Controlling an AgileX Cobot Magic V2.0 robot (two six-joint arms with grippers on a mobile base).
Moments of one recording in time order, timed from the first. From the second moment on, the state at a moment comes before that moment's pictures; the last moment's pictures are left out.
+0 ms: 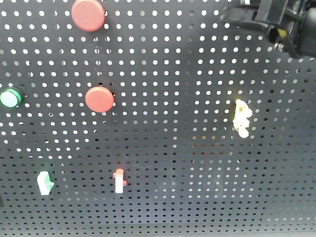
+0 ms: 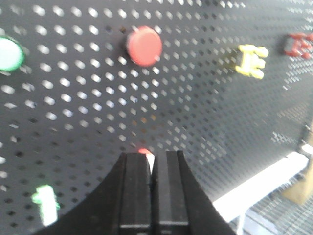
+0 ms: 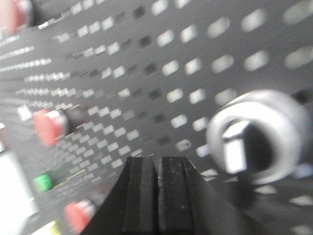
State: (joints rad) left arm -0.43 0.54 -0.64 -0.90 0.28 0.83; right arm 0.24 1.24 -1.52 1.07 0.56 -0.77
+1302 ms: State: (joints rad) left arm -0.43 0.53 -0.60 -0.85 0.28 0.83; right arm 0.24 1.15 -1.49 0.55 0.54 -0.59
